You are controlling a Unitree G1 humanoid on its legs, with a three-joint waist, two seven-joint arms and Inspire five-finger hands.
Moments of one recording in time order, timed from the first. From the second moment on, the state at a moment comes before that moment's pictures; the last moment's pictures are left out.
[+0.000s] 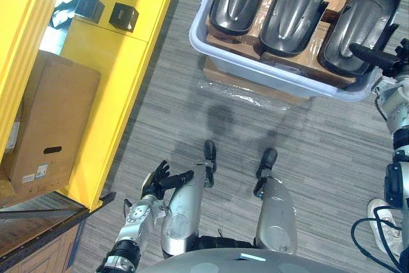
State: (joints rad) left arm -0.01 0.16 -0.11 0.80 -0.40 -0.09 -0.04; right arm -0.90 -0.84 -0.07 1.04 0.55 0.12 -0.15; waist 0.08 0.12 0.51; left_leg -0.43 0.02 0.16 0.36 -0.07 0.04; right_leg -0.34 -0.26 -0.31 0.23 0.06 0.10
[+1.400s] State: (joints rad) left arm 0.16 0.16 -0.10 0.40 -0.56 -0.13 -0.02; right arm -0.62 -0.74 -0.32 0.61 0.10 0.09 -0.50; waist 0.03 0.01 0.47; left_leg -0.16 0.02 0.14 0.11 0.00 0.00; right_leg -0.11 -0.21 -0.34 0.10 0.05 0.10
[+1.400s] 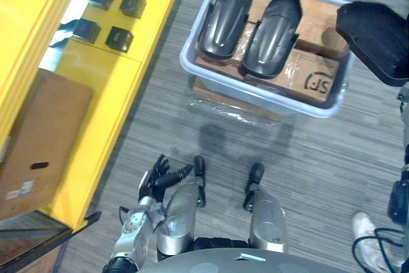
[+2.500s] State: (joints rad) left arm -0.12 0.08 -0.21 0.32 -1.37 0.14 -0.02; right arm -0.25 -0.31 0.12 0.06 -0.54 -0.36 -0.45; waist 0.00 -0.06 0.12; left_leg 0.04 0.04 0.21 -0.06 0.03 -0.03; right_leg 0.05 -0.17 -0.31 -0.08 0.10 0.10
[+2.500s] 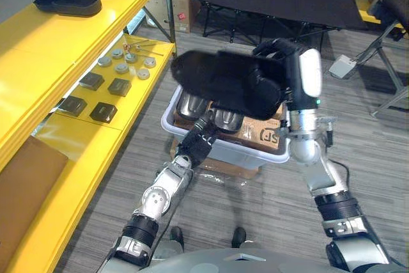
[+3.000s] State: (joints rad) left arm -0.17 0.04 -0.16 0.32 -1.73 -0.02 -0.08; right arm -0.12 -0.22 0.23 0.08 -0.54 -0.43 -0.43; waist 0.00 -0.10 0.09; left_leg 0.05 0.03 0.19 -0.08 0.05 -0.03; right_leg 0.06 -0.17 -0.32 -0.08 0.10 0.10
